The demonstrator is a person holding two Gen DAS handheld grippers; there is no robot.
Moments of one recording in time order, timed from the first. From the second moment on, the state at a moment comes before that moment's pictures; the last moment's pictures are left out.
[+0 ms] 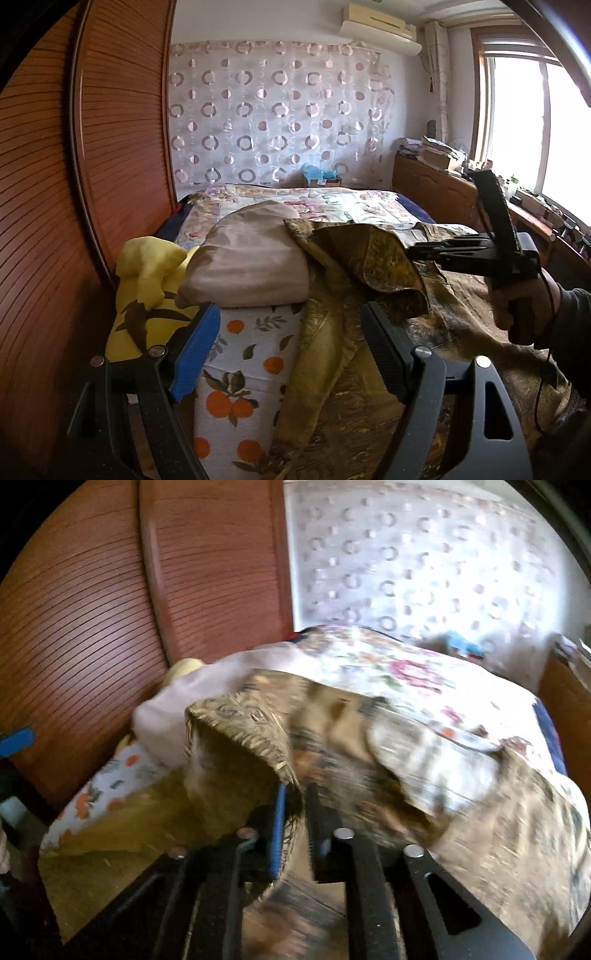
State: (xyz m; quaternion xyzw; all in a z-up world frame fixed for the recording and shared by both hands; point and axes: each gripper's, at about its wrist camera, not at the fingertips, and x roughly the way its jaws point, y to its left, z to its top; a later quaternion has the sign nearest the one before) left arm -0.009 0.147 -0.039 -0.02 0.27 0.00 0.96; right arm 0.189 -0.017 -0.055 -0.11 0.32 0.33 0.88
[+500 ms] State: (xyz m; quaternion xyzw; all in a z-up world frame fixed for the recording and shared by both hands) left arm 0.049 0.134 -0.052 -0.01 0.30 -0.01 0.95; right arm 0.165 -0.082 -0.041 -0.09 0.33 0.30 0.89
